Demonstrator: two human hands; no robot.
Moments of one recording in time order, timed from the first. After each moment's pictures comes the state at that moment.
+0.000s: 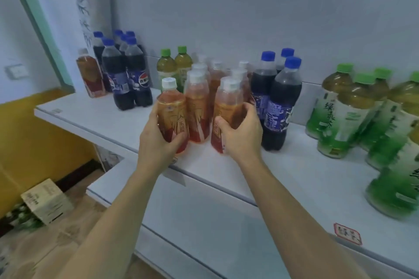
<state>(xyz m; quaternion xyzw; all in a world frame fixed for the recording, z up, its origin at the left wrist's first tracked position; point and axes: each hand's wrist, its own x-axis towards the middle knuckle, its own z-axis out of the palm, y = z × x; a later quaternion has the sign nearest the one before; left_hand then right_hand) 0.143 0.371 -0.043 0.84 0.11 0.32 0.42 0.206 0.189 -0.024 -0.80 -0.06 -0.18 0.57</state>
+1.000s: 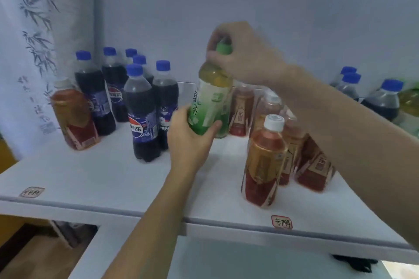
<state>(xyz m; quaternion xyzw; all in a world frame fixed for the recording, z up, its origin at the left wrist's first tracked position) 0.284 0.550 -0.007 0.79 -0.05 0.32 0.52 0.286 0.422 0.173 -0.92 -0.19 -0.27 0.23</state>
